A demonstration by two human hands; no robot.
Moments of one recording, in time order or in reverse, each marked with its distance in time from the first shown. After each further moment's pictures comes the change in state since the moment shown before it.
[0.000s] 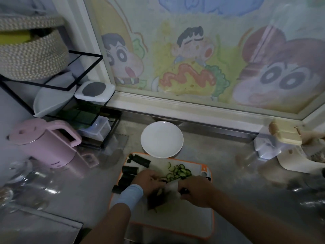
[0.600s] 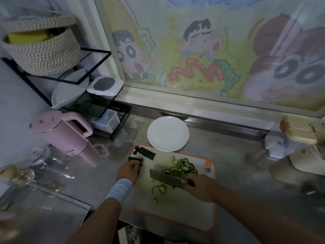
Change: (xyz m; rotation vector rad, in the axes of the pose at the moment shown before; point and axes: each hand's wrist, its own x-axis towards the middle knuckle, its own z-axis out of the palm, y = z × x) left_hand -0.024 -0.039 -0.020 -0.127 0.461 -0.268; right_hand -0.015 0.012 0.013 0.279 -0.083 0.241
